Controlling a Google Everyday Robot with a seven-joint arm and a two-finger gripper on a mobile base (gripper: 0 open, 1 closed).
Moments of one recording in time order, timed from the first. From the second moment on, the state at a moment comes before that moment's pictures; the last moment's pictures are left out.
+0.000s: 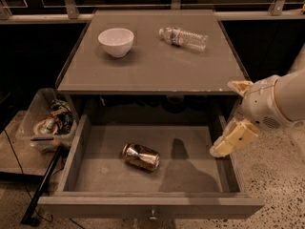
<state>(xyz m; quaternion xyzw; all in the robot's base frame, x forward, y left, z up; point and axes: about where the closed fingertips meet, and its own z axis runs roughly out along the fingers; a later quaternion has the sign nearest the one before) 0.452 -0.176 0.866 -0.53 0.78 0.07 0.33</state>
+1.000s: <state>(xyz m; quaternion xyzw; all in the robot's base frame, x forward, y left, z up) 0.479 -0.119 0.780 -0.52 0.78 0.12 0.33</state>
